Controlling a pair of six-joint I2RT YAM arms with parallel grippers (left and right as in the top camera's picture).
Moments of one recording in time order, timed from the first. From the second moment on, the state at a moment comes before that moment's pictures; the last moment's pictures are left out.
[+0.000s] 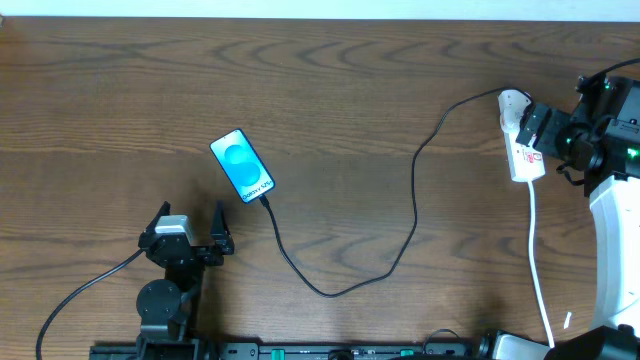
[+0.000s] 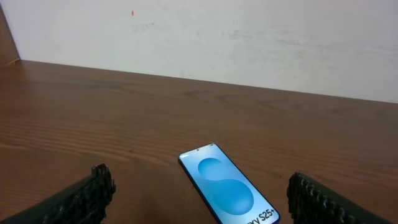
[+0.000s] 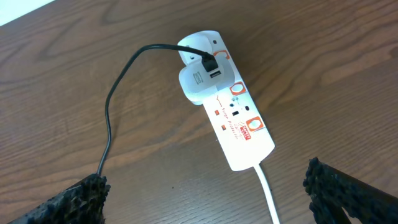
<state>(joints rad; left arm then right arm) -0.04 0.01 0.02 -0.11 -0.03 -0.12 -0.29 1.42 1.23 -0.70 -0.09 0.13</state>
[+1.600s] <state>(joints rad) -0.04 0.01 0.02 -0.12 -0.03 -0.12 -0.16 0.65 0.16 0.09 0.02 0.13</state>
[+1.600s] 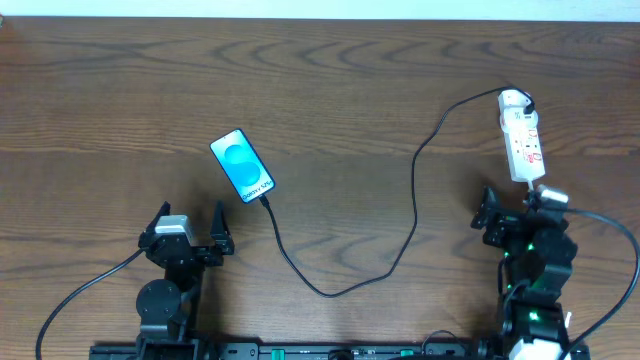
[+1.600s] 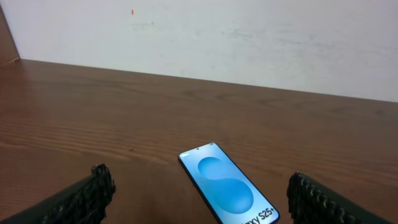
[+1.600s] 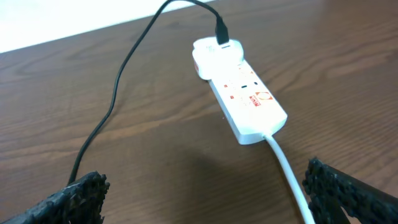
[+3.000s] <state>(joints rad) -0.04 0.01 0.02 -0.12 -0.03 -0.12 0.01 0.01 0.01 -0.06 0.12 -0.16</state>
